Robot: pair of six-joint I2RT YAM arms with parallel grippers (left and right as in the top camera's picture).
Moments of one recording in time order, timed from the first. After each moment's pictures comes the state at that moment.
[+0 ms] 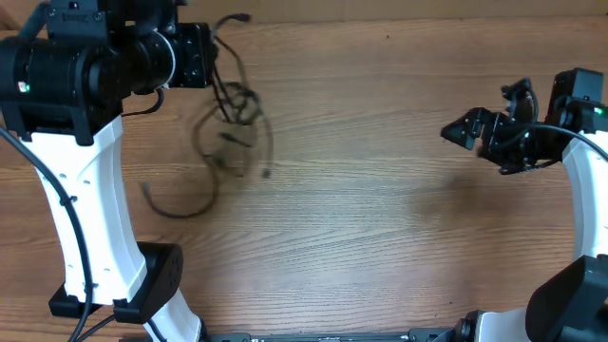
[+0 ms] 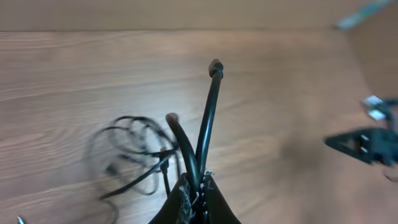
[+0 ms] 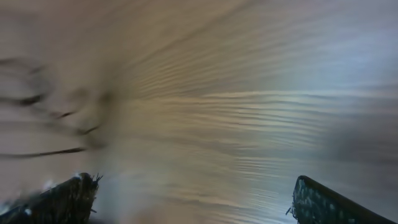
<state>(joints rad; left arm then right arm) -0.12 1.89 2.77 -1.69 0.36 -0.13 -0.28 1.60 1.37 -1.11 -0.72 -0.06</state>
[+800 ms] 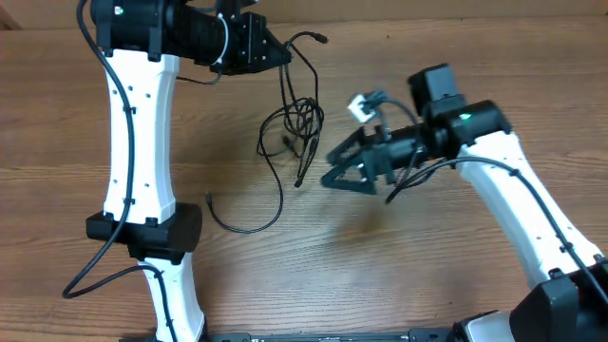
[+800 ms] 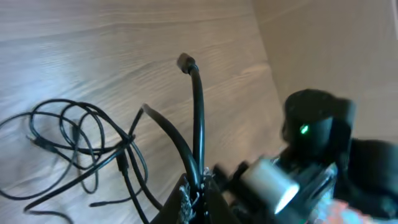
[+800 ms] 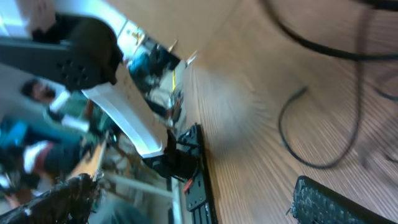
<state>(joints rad) -0.16 2.15 2.74 -1.63 0.81 -0.14 0.29 1.60 1.37 -0.98 -1.27 -0.35</state>
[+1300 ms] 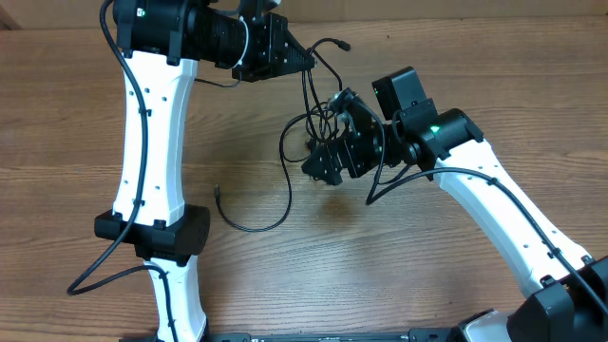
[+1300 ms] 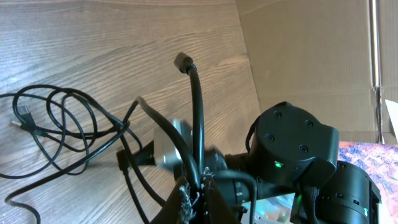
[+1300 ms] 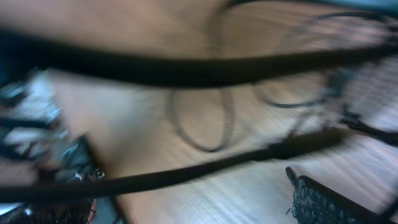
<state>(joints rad) -0.22 2.15 2.74 -1.62 0.86 -0.26 0.43 1.60 1.37 -0.80 -0.60 0.06</state>
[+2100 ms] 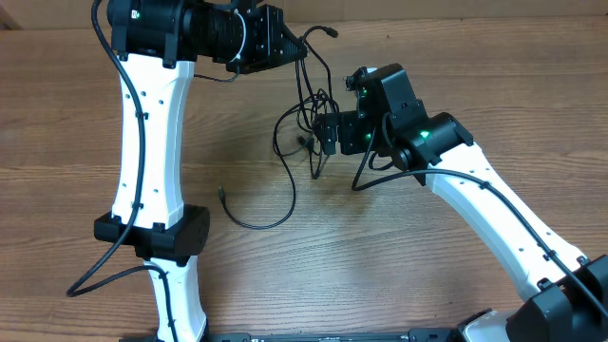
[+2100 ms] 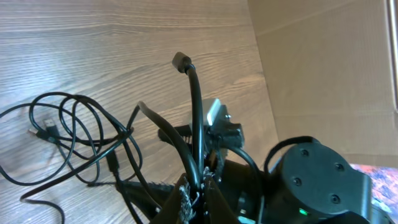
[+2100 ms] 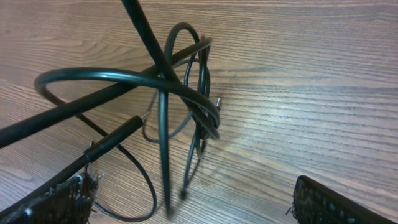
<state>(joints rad) -0.22 2.15 2.77 -1.58 0.77 -0.31 0.48 1.60 1.37 -0.66 -0.13 0.35</state>
